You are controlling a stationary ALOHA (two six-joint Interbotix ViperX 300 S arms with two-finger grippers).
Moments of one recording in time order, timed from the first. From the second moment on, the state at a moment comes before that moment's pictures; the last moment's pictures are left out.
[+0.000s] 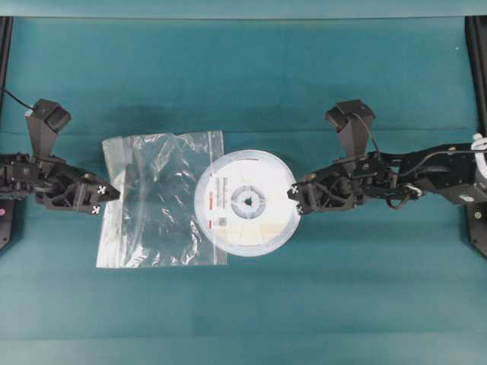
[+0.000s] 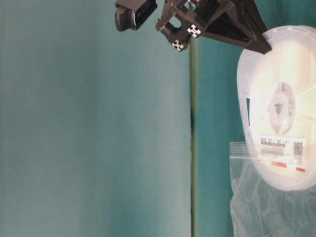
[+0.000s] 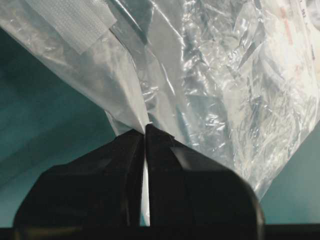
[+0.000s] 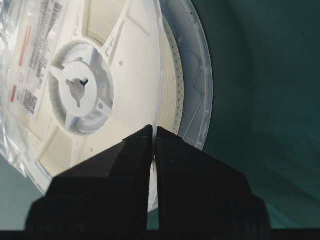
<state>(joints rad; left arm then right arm) 0.14 -0.31 1.31 0.02 -0.22 -1.05 -0.08 0.04 0.92 0.31 -0.15 0.82</state>
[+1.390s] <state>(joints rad) 0.14 -0.30 1.29 0.02 -0.22 -1.05 -0.09 -0.10 1.09 0.36 -0.17 0.82</state>
